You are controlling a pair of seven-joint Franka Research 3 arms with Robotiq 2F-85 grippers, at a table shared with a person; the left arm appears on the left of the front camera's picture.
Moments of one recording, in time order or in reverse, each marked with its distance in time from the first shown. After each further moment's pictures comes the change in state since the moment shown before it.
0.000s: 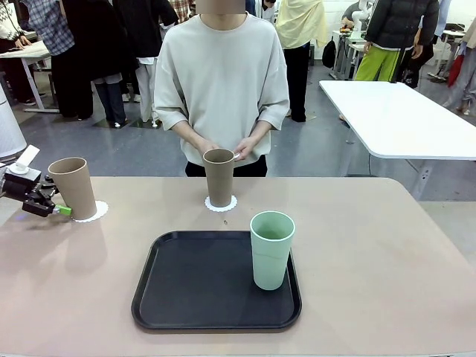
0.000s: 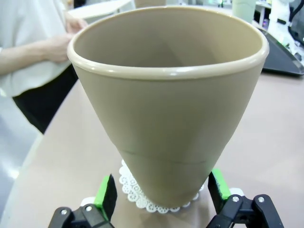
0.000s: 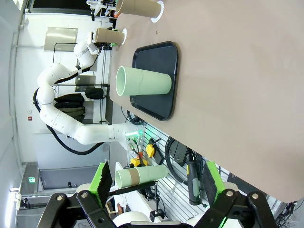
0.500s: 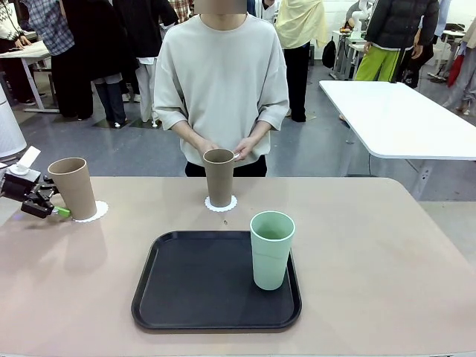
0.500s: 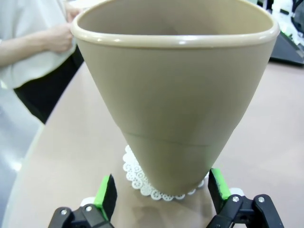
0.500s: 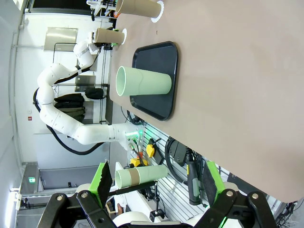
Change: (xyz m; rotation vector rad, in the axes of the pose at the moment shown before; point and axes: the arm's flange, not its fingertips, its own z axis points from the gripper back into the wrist) left arm -0.003 0.003 0.004 0.015 0.062 -0.010; right arm 0.000 0.000 0.000 0.000 0.000 0.000
